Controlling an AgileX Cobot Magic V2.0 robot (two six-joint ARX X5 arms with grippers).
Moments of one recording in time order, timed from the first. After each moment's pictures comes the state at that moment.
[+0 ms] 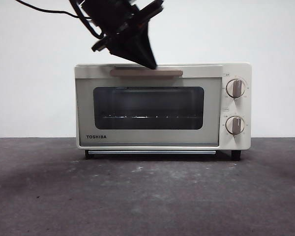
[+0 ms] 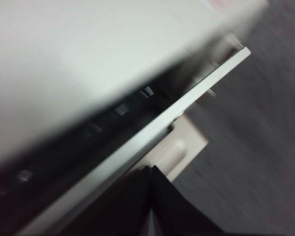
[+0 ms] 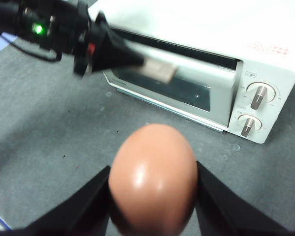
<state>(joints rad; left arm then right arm) -0.62 1.68 1.43 -0.41 0.22 0.02 0.63 0.76 1.10 -0.83 -0.02 0.21</state>
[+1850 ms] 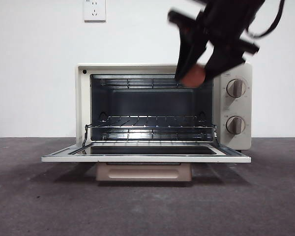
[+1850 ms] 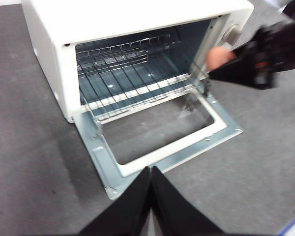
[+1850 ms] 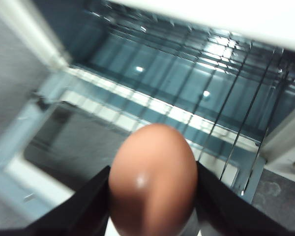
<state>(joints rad) -0.40 0.74 1.02 -0.79 0.24 -0.07 0.55 1.45 1.10 -0.35 -0.05 0.21</state>
